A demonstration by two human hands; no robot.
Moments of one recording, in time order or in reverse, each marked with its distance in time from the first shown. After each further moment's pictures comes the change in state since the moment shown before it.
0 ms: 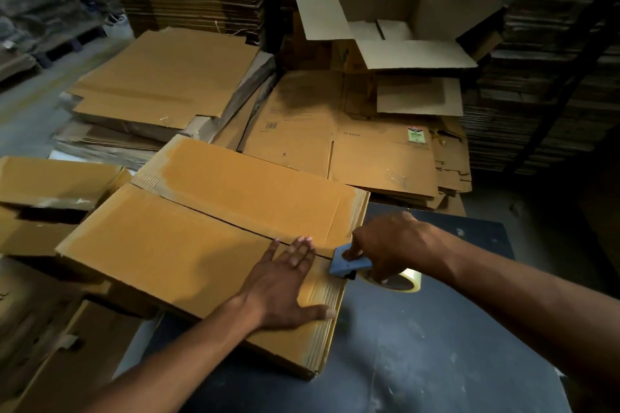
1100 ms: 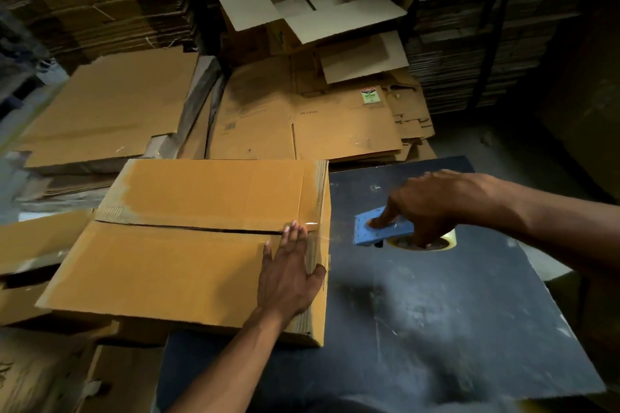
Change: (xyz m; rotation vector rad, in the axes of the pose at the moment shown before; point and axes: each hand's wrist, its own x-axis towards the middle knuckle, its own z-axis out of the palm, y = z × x) left_hand 0.008 0.059 0.029 -0.198 0.221 -0.178; right_hand -0.096 0.049 0.058 0.178 -0.085 0.117
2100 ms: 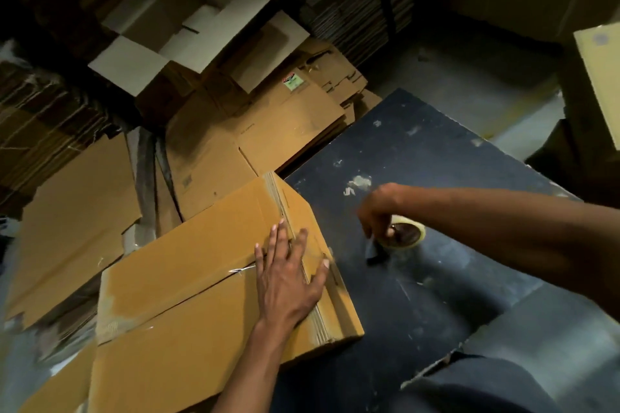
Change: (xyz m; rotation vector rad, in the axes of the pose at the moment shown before) left_hand 0.026 0.003 -0.016 0.327 -0.021 0.321; right_hand 0.129 -0.007 0.137 0.412 -0.173 0.056
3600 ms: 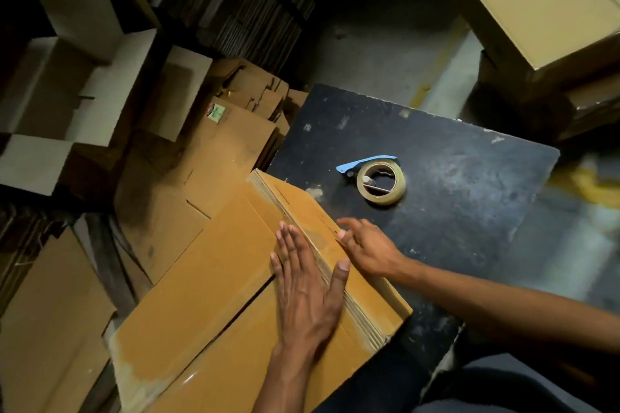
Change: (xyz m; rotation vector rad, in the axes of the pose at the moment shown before) left_hand 0.047 0.100 0.005 -0.101 -0.166 0.223; right_hand 0.042 -0.023 0.152 1.426 0.920 0.273
